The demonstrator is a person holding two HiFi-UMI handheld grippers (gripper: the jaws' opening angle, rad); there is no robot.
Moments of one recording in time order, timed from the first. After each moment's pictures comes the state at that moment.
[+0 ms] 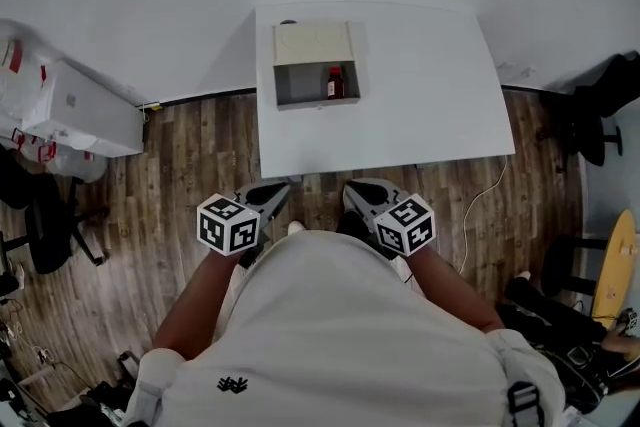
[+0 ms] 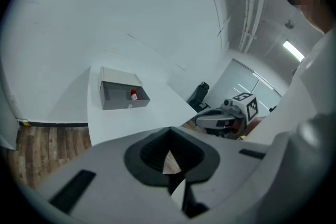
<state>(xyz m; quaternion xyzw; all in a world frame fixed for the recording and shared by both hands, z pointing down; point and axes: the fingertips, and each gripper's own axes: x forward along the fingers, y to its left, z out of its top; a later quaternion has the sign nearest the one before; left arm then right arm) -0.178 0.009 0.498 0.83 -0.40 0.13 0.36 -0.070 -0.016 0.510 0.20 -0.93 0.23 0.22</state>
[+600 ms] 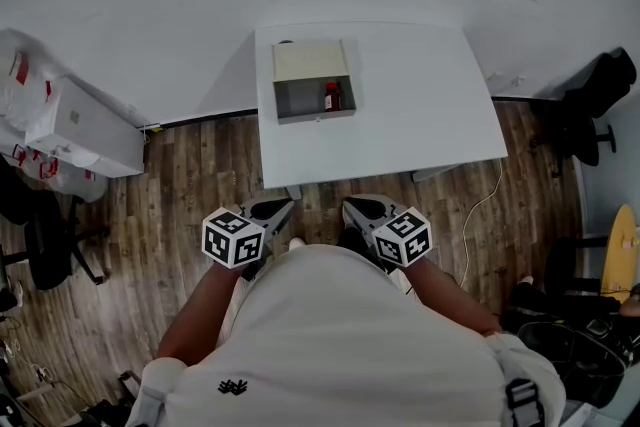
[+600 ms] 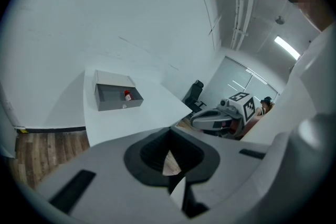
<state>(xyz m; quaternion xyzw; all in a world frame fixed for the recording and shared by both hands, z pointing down) -0.173 0.027 0.488 0.85 -0.38 0.13 0.33 -0.072 0.006 0.507 0.22 -0.93 0.23 0.21</state>
